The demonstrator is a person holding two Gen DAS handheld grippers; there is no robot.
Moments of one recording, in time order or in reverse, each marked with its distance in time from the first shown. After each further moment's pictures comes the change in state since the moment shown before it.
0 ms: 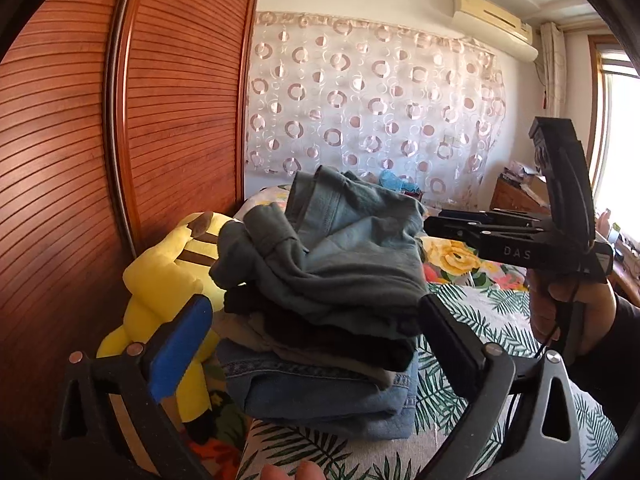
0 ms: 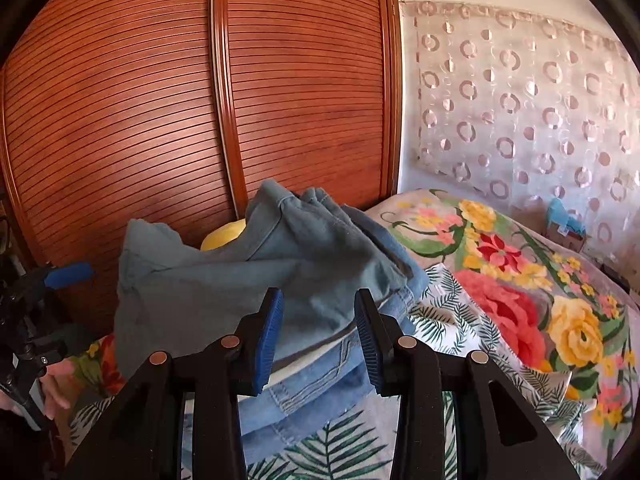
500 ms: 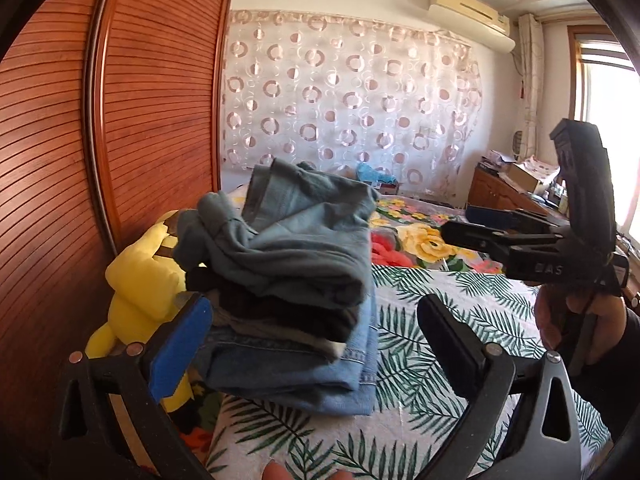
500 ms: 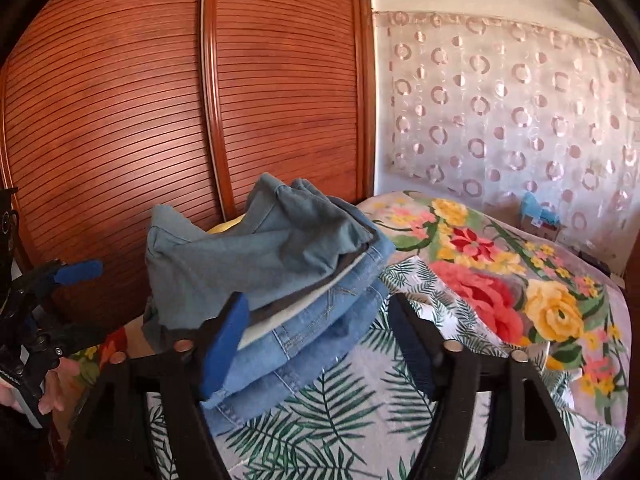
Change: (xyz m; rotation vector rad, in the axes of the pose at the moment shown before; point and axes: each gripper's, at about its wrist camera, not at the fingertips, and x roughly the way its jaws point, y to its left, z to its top) left arm -0.022 -0.029 -0.010 0.041 0.014 -0.073; right arm -0.058 0.024 -0.026 0.049 -0.041 -0.095
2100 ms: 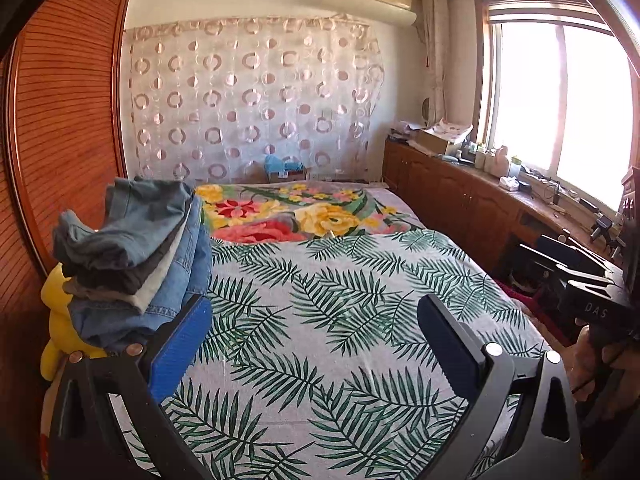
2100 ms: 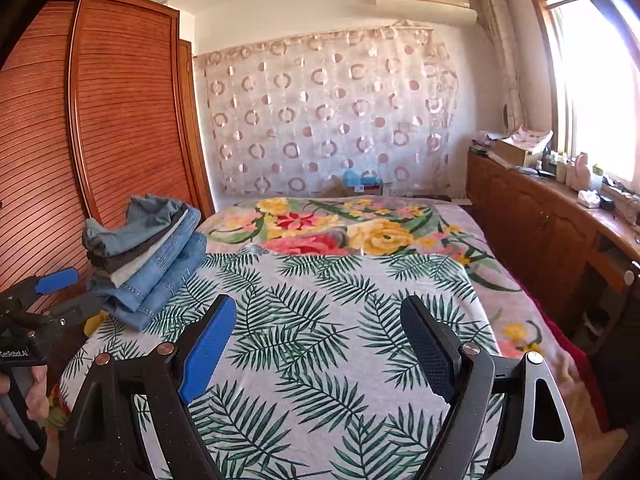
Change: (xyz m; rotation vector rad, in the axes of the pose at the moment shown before) left arm -0.088 -0.158 -0.027 0.176 0.017 -0.248; right arm -0.225 0.152 -0.086 0.326 -0.106 -0.545
